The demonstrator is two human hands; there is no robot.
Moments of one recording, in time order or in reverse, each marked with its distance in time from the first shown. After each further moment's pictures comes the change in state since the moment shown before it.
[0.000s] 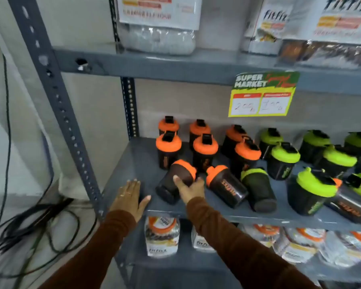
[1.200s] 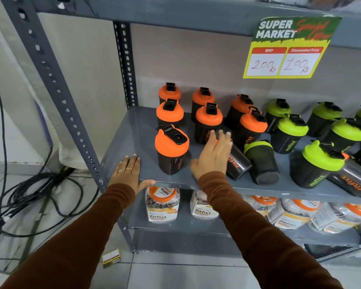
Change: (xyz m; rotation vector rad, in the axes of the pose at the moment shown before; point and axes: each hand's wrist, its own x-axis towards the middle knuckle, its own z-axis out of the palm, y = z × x) left_hand -0.005 -0.008 0.003 0.230 -0.264 -0.041; right_hand -0.004 0.002 -0.038 -0.879 0.258 -0.575
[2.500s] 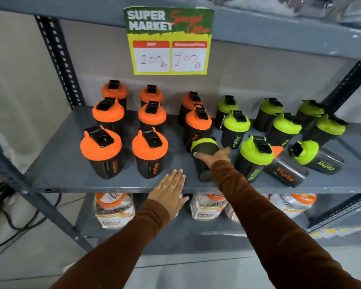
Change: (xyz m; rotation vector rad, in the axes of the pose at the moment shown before) left_hand -0.018 0.246 0.024 0.060 0.034 0.458; right_hand 0.059 0.164 -0.076 0.408 -0.298 0.716
